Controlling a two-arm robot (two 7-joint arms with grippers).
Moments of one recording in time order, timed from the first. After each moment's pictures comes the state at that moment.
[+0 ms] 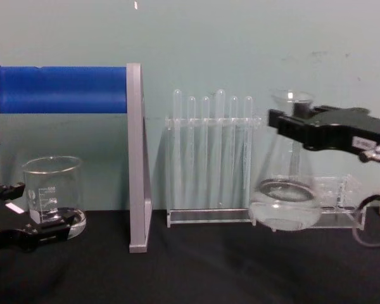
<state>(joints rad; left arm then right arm) -0.20 0.60 0.45 -1.41 -0.25 -0.12 0.03 0.28 0.35 -0.34 -1.55 0.34 0.03 0.31</state>
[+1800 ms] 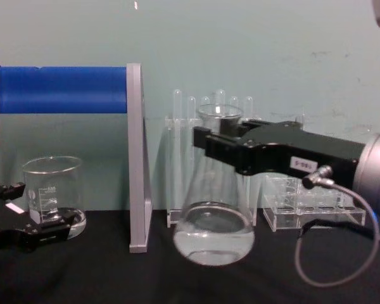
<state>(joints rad) -0.20 0.60 0.45 -1.41 -0.25 -0.12 0.03 0.25 0.32 -0.42 -1.61 0.32 0.06 0.44</state>
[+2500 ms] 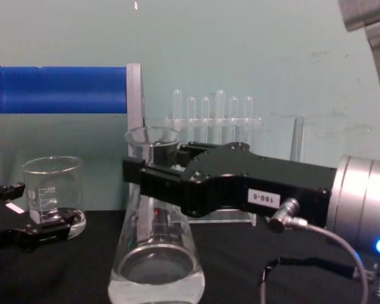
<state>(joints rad) -0.20 0.60 0.45 -1.41 -0.25 -0.12 0.03 0.24 0.37 -0.55 -1.69 0.37 0.07 0.51</state>
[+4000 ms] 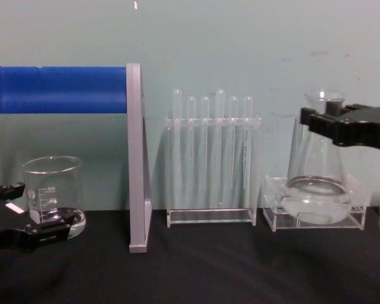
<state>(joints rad) -0.20 0.60 0.45 -1.41 -0.25 -0.12 0.03 0.28 0.36 -0.29 -1.53 0.33 0.04 0.28</state>
